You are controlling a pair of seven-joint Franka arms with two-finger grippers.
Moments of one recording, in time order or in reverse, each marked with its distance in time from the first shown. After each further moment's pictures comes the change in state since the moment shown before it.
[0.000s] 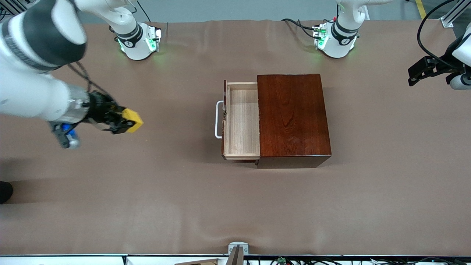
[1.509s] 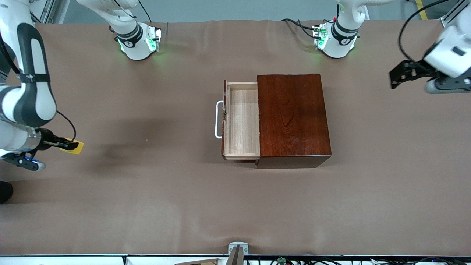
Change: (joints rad) left arm -0.070 0.029 -0.051 -0.003 -0.003 0.013 -0.123; right arm -0.335 0.069 0.000 -0.460 -0.301 0.551 -0.911
